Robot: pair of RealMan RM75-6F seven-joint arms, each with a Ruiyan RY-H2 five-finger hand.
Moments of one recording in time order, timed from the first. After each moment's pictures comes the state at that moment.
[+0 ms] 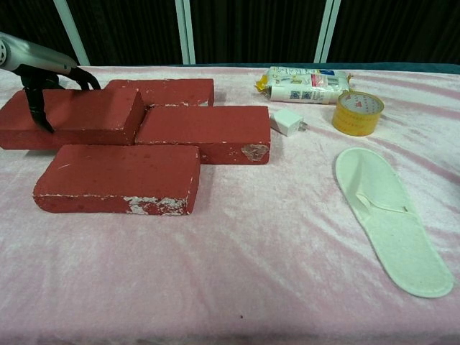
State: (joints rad) left arm -1.12 -1.26 0.11 -1.24 0.69 0.46 0.34; right arm 0.08 -1.14 0.09 -1.76 -1.29 1.41 -0.19
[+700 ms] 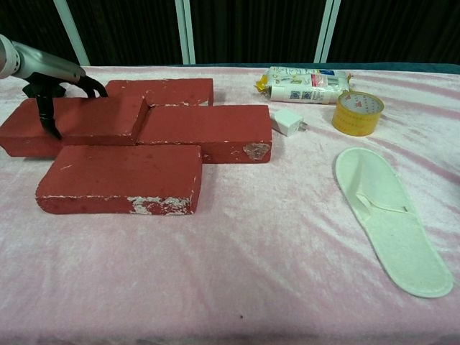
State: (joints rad) left arm -1.17 -1.31 0.16 -1.21 0.60 0.44 0.36; right arm 0.08 -1.14 0.09 -1.76 -1.28 1.41 -0.19
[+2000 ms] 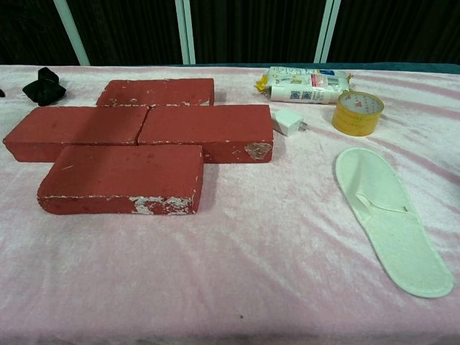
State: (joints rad) left arm -0.88 -1.00 0.19 -1.67 1.03 1.09 0.19; right arm 0.08 -1.14 0.09 -1.75 -1.30 1.42 -0.22
